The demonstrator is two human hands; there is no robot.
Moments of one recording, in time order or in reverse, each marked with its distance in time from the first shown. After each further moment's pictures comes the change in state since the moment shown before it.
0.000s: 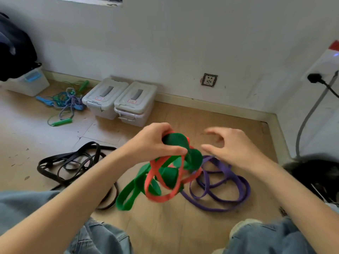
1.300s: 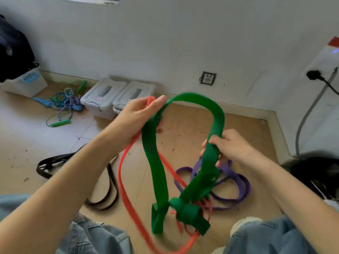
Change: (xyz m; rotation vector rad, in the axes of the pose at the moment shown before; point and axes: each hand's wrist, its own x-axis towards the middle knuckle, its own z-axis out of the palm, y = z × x) left_hand 0.013 -0.011 -0.033 -0.567 0.134 -0.030; right_hand 0.005 -0.006 0.008 0.788 -0.144 0.394
